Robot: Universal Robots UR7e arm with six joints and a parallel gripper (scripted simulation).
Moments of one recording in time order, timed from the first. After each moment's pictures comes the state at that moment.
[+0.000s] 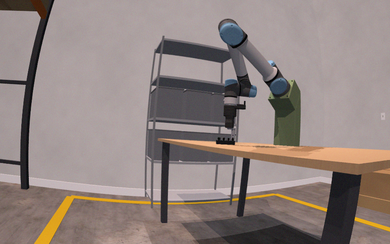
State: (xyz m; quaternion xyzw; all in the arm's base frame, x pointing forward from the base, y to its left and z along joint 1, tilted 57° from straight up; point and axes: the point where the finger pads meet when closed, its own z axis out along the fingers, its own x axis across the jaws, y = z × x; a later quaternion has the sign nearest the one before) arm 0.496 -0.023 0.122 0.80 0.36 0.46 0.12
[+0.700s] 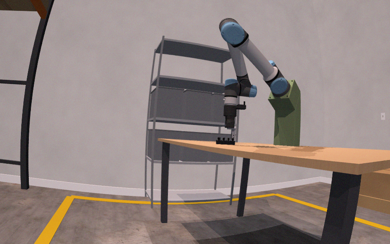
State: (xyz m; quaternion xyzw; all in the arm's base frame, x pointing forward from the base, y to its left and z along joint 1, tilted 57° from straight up) arm 0.496 -0.023 0.122 0.74 0.47 0.44 0.18
